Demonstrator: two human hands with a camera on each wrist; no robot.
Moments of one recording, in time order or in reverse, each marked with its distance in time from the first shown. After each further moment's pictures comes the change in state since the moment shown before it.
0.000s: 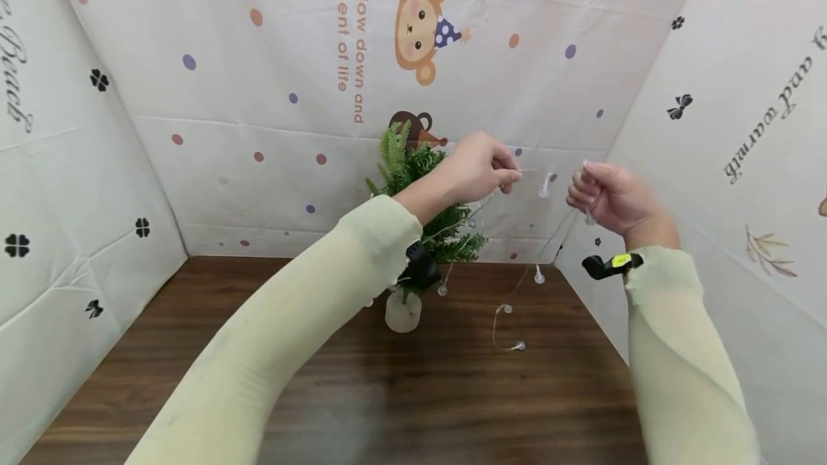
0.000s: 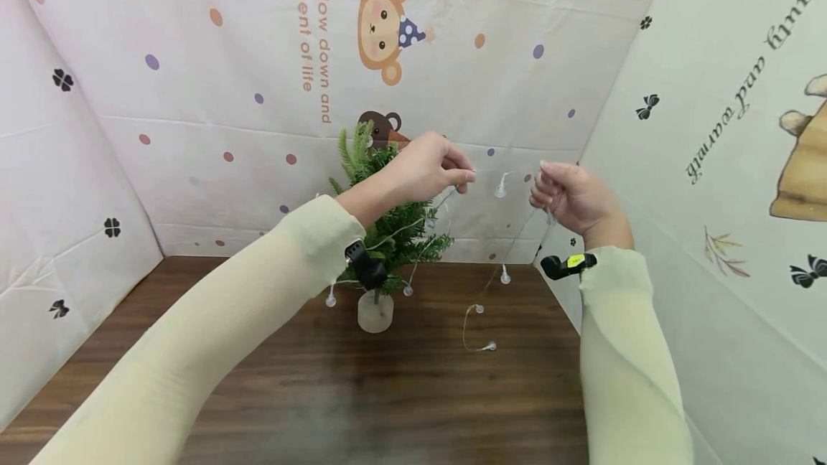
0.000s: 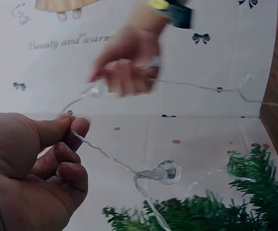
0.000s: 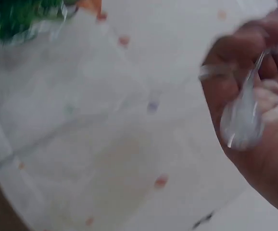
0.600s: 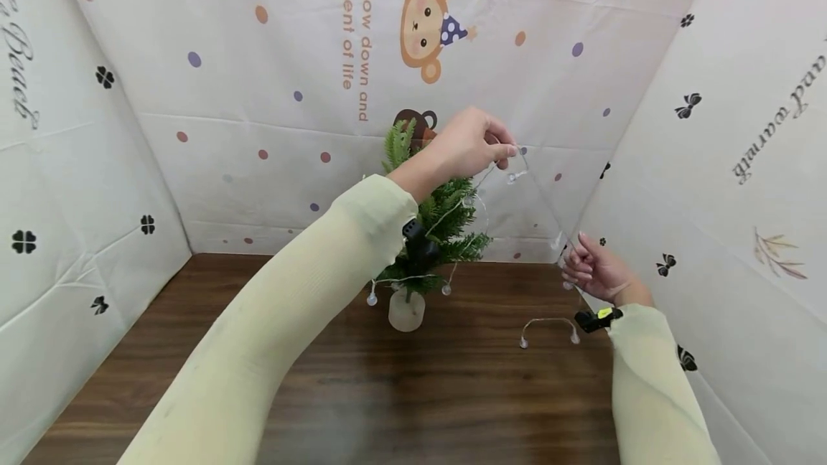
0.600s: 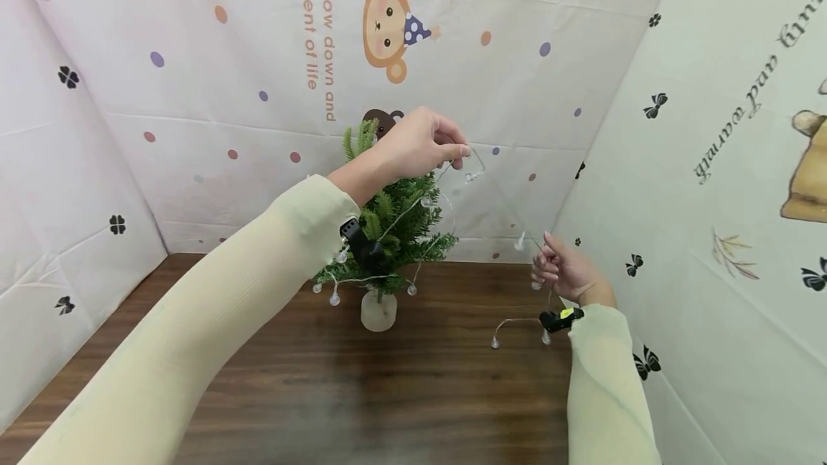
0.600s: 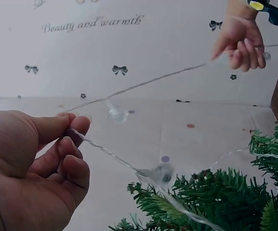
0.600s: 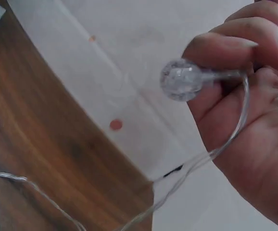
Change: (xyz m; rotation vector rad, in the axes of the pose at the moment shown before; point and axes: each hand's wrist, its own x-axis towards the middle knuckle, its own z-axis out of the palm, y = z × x) left_hand 0.005 0.000 -0.026 -0.060 0.067 -0.053; right_hand -0.071 0.128 -0.062 0.246 -0.142 0.186
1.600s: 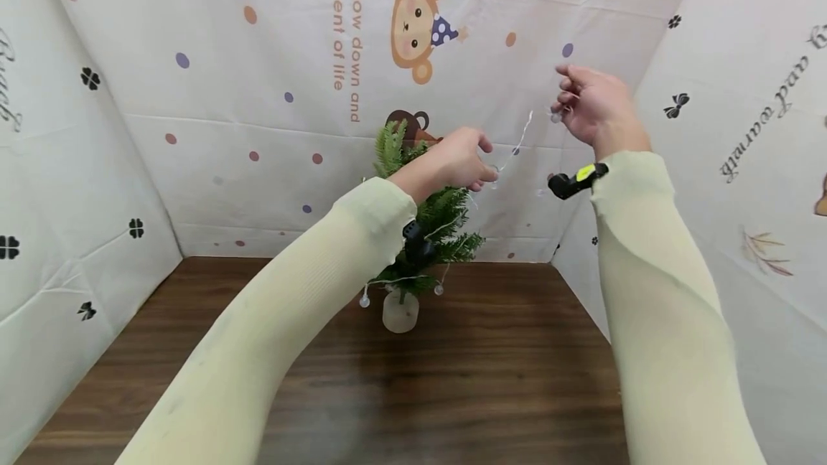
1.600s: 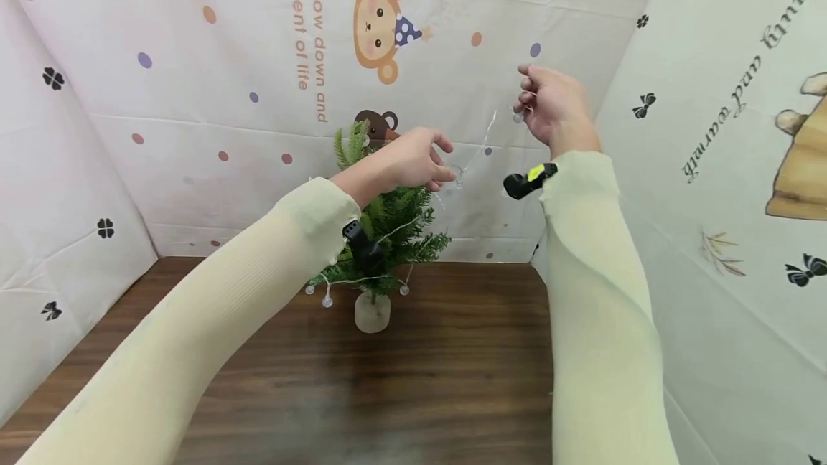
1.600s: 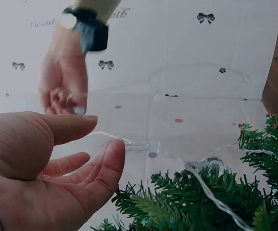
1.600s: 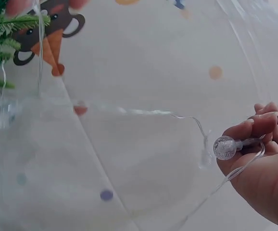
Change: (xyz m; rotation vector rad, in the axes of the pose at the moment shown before) left_hand 0.009 -0.007 0.008 -0.112 -0.173 -0.221; right_hand 0.163 -0.225 0.135 0.041 0.878 -0.194
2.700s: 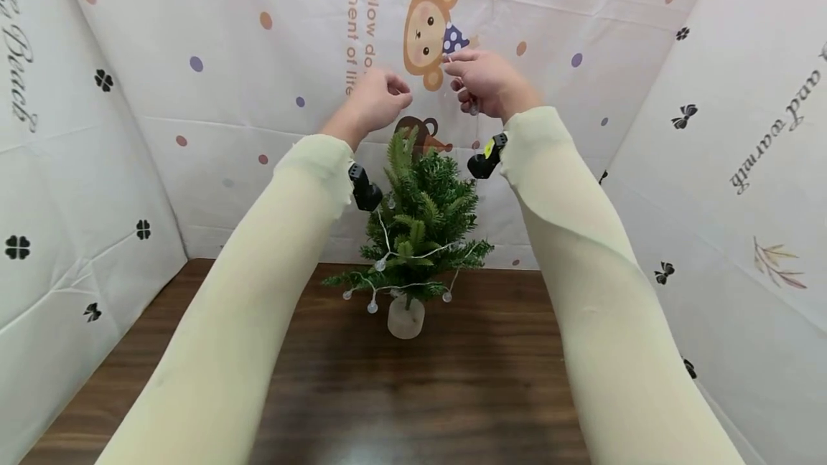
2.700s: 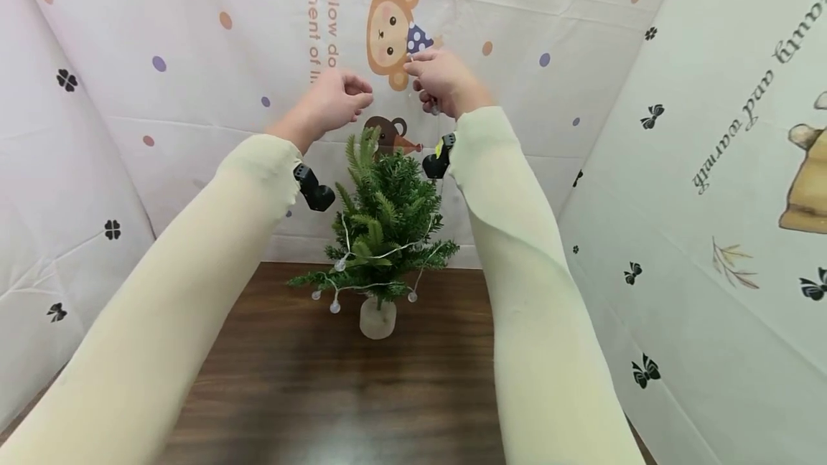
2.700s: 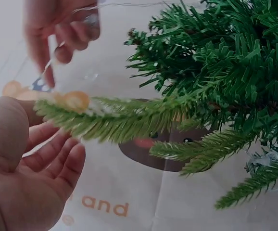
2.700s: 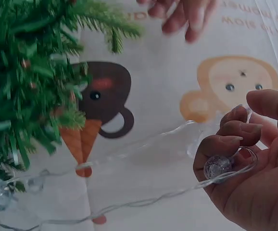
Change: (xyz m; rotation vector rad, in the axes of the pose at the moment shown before) left_hand -0.006 -0.052 -0.128 0.129 0.443 -0.027; right_hand 0.023 0.048 0.162 -0.817 -0.197 0.060
